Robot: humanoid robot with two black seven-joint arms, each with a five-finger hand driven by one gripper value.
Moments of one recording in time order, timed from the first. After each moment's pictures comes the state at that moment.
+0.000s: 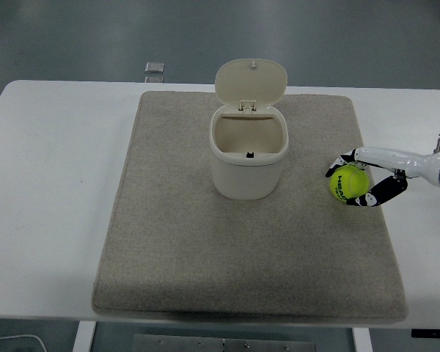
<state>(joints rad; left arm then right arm) 0.04 0.00 -0.28 -0.08 0.18 -0.10 -0.01 0.86 -0.76 0.38 1.20 -1.42 0.29 0.35</state>
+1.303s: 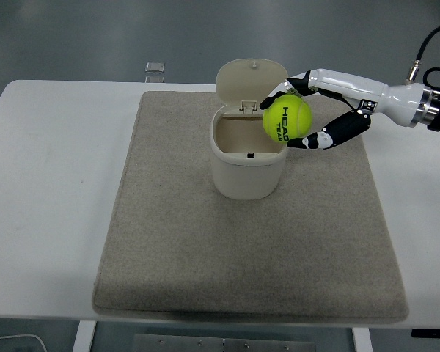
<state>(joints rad) 0.04 0.00 -0.28 -0.08 0.18 -0.10 -0.01 1.01 -0.61 0.51 1.23 -1.24 0.37 0.61</state>
